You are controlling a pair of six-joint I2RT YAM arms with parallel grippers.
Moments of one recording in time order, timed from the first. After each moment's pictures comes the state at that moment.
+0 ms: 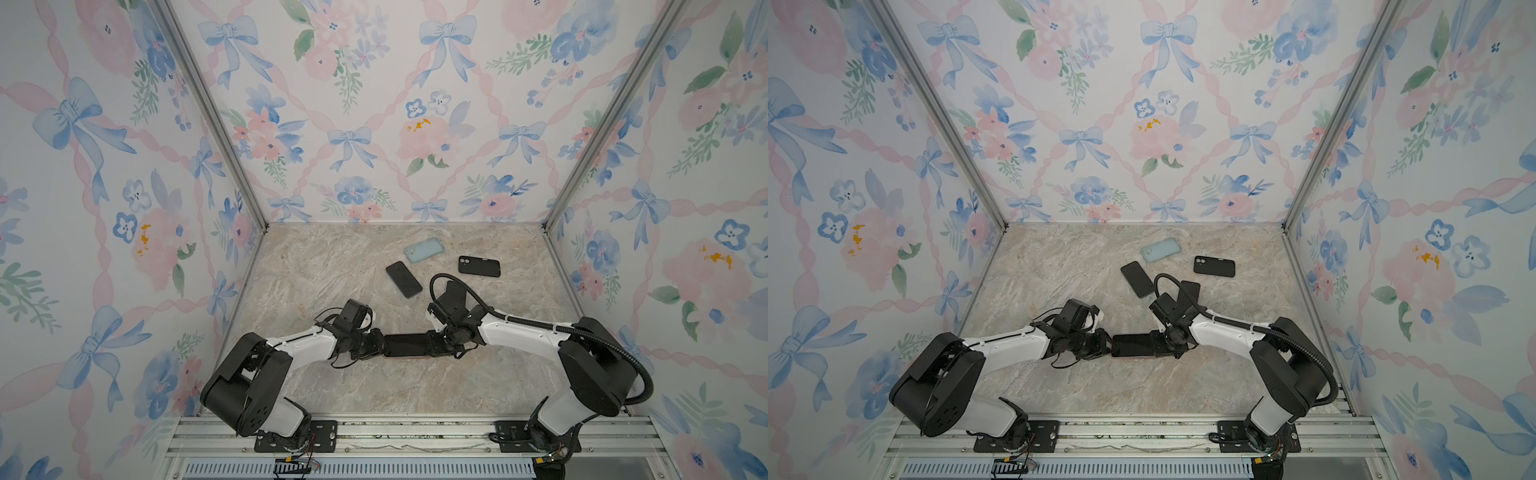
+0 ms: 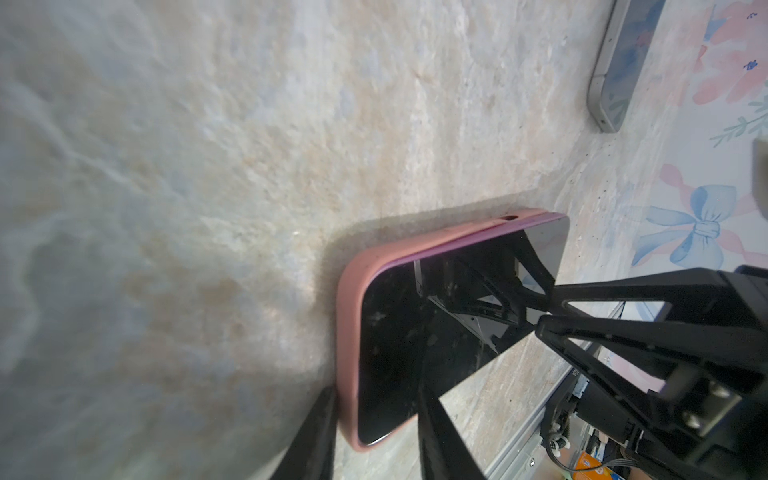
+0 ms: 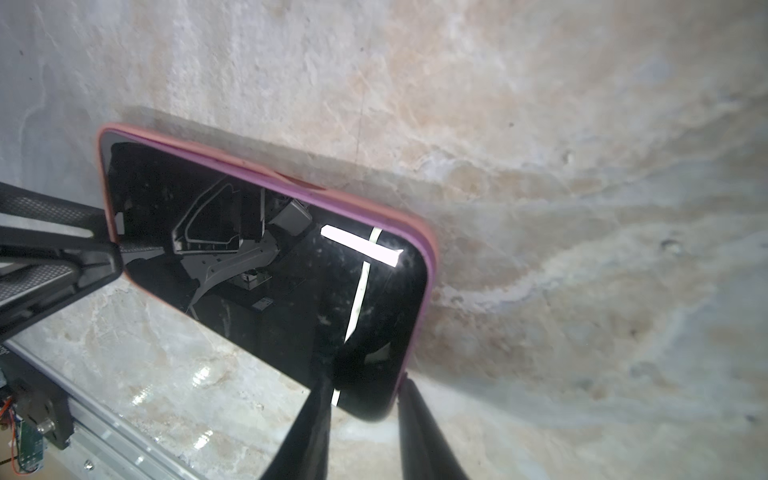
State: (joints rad) left arm -0.53 1.46 0.57 -0.15 0.47 -0.73; right arm 0.78 1.62 0.91 -0.53 -0.21 0.58
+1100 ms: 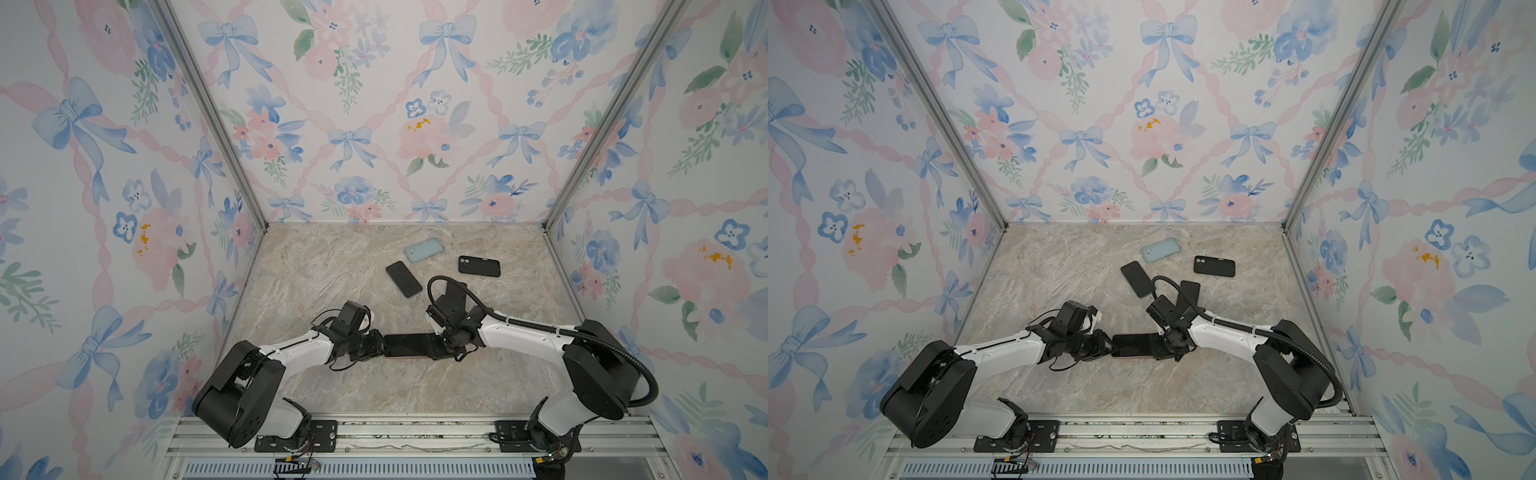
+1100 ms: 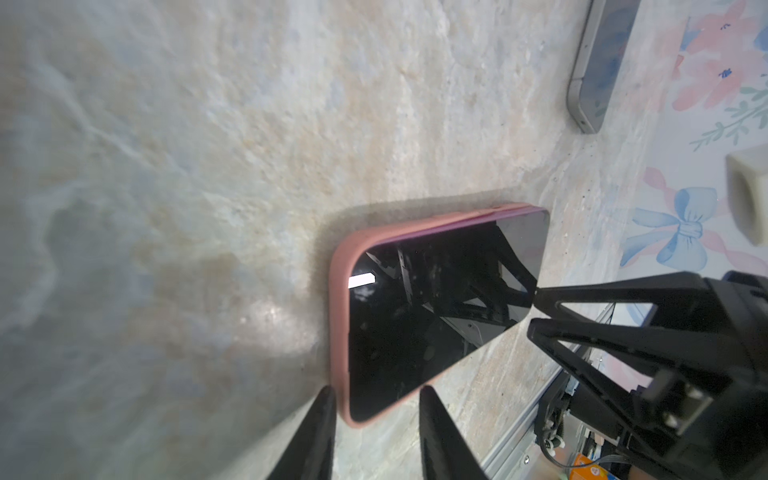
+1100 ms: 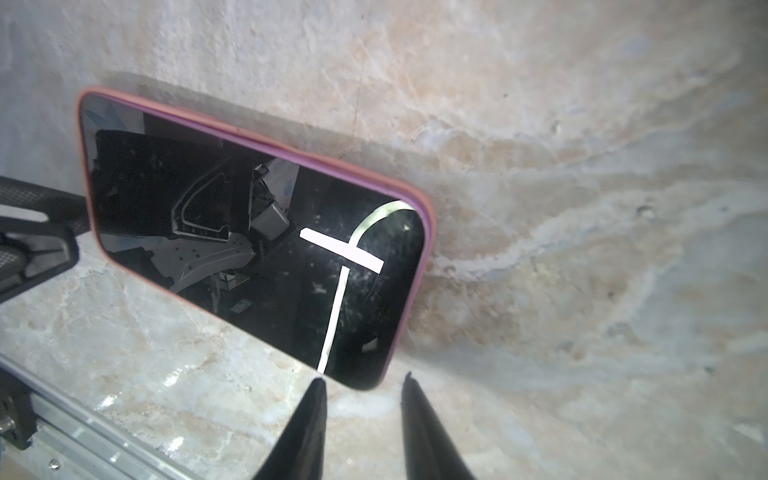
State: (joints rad) left arm -0.54 1.37 0.52 -0.14 0.45 -0.75; right arm 0.80 1.58 0.92 -0.60 -0.14 0.53
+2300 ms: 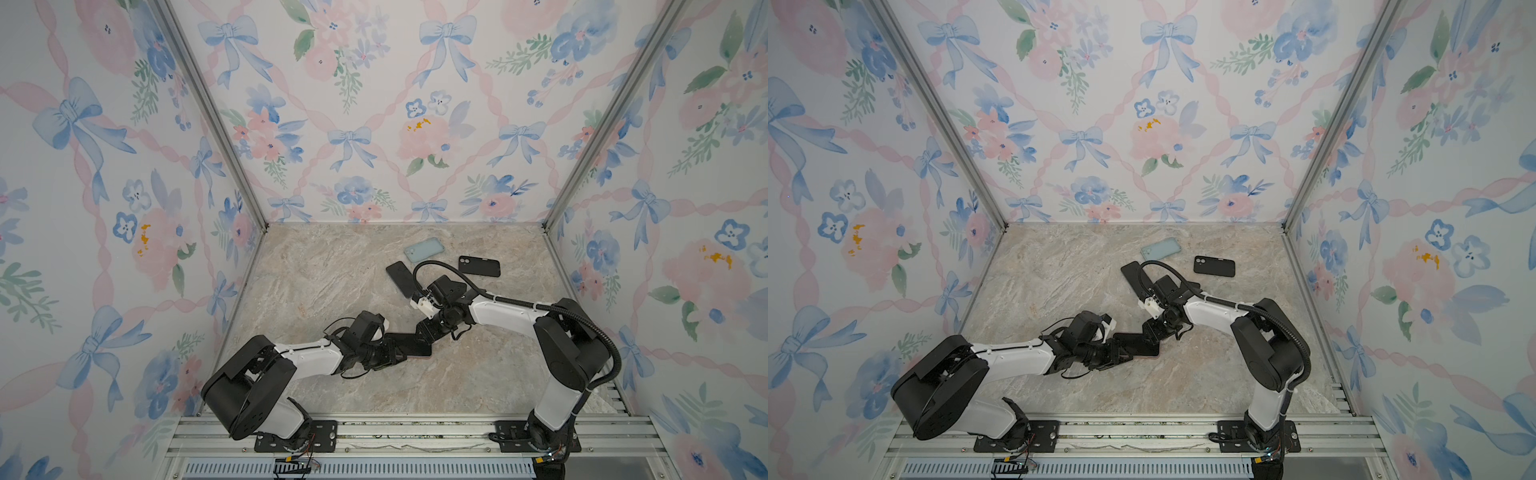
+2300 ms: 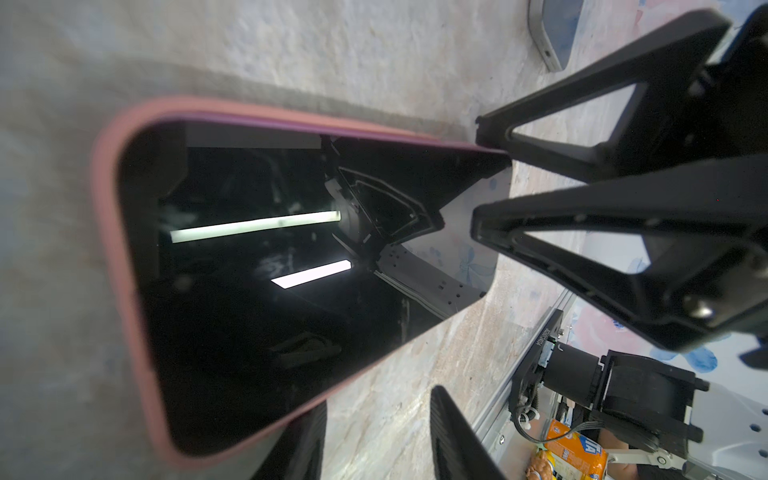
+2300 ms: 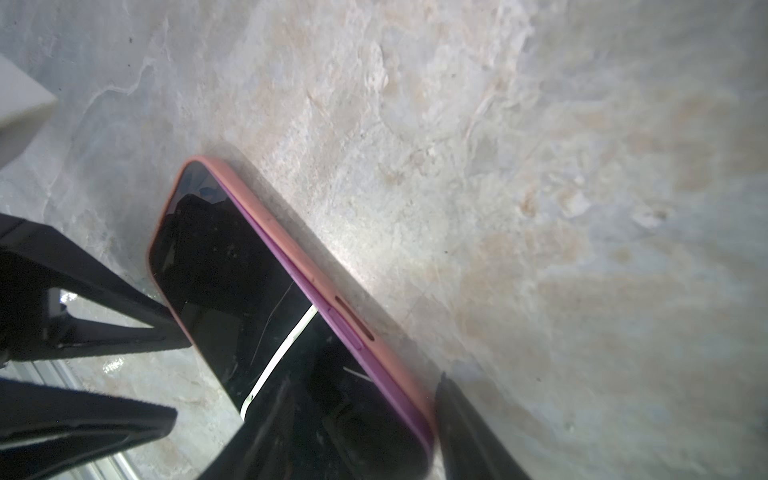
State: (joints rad) left arm -0.68 1.45 0.48 0.08 0.46 -0.89; right arm 0.66 1.79 1.06 -0.51 -0.36 0.09
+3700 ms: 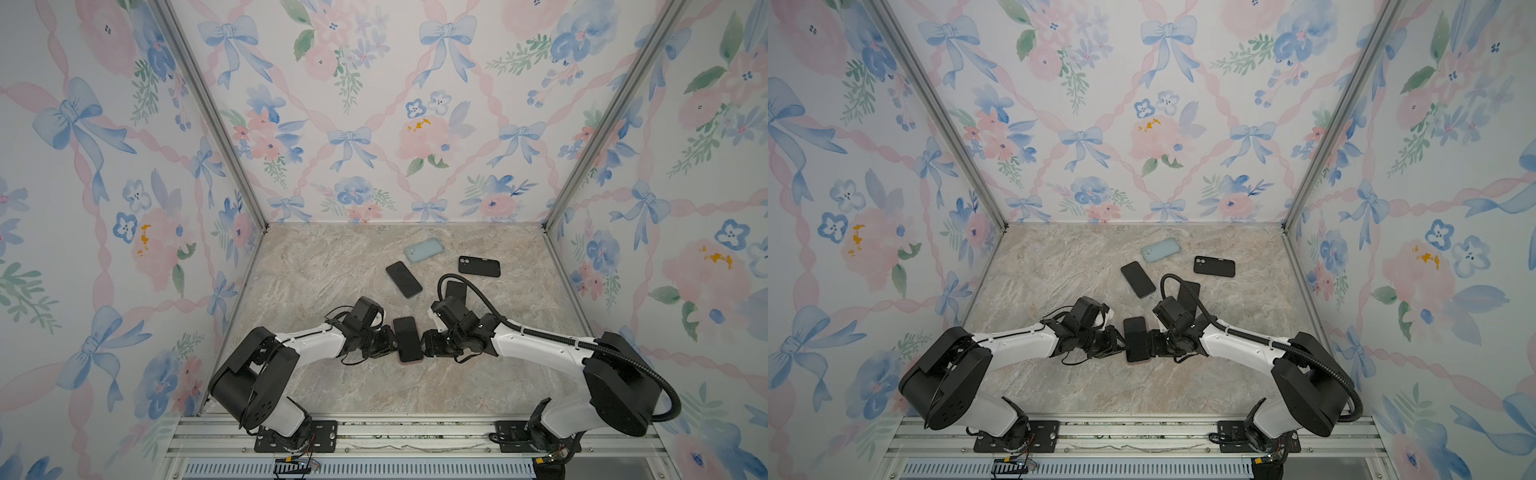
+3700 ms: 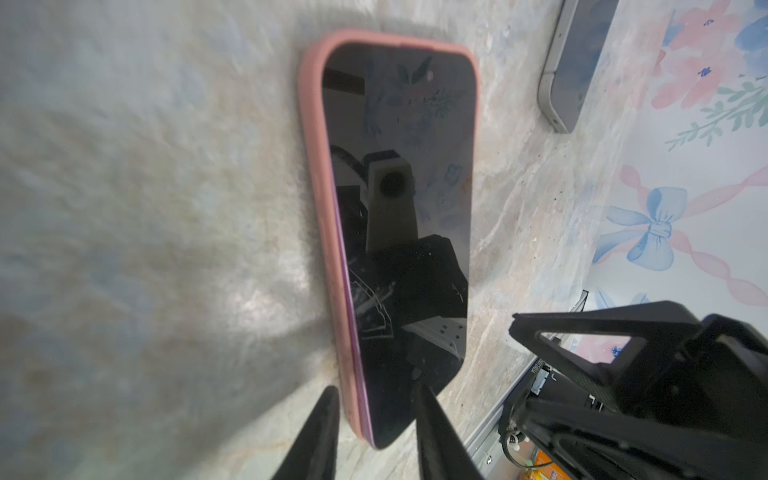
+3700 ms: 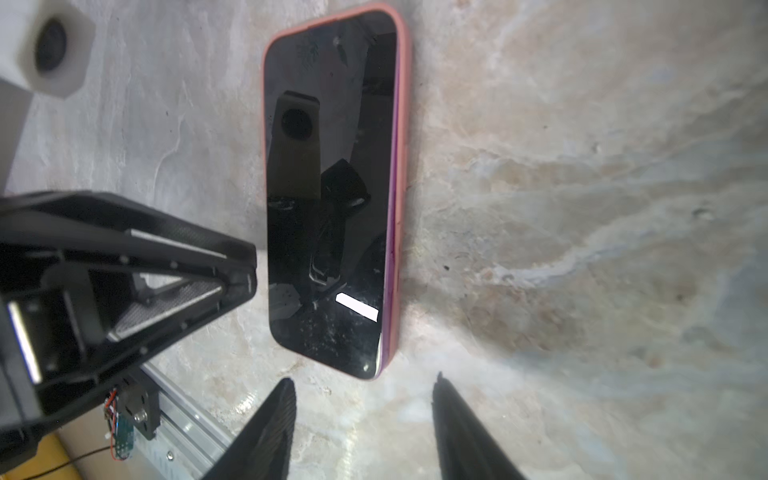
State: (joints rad) left arm -0.63 1.50 0.63 -0.12 0.48 -0.86; right arm 0.82 1.48 0.82 -0.40 -0.21 0.76
